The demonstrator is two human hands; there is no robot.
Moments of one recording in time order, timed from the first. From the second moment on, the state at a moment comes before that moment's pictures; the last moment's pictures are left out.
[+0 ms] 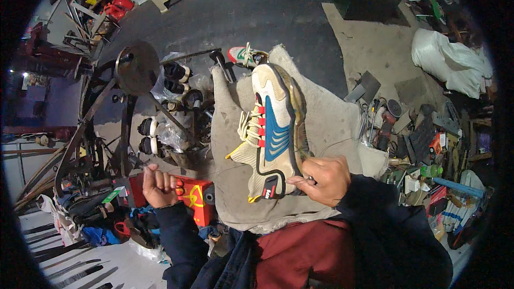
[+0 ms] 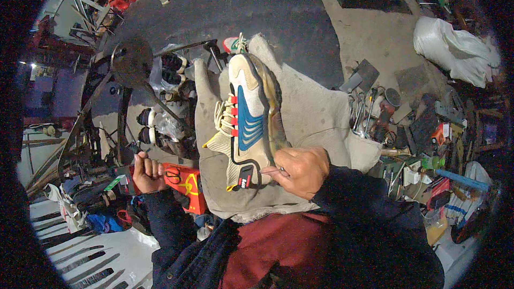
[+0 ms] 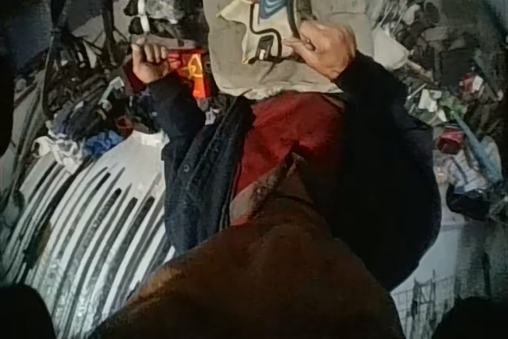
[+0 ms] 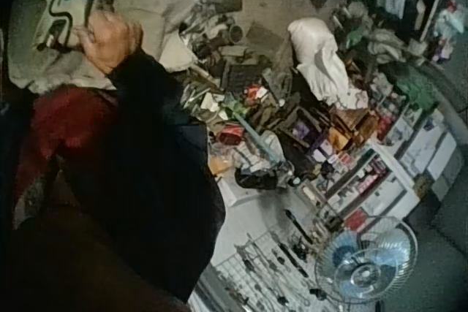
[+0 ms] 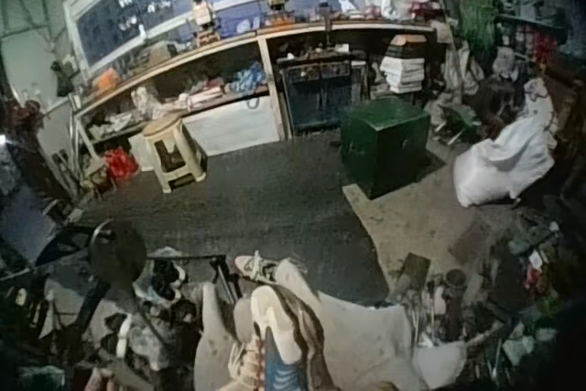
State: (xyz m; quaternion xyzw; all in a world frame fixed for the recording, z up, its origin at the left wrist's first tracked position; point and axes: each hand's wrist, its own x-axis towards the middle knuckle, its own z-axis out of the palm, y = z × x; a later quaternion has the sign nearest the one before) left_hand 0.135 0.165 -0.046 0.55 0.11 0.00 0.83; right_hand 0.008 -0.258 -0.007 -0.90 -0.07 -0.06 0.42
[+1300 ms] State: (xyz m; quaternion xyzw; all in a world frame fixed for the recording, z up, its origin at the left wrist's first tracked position) left_hand 0.066 -0.004 0.017 0.57 0.07 -0.35 0.74; right_hand -0.044 -0.283 -0.007 -0.84 -0.02 -0.01 0.55
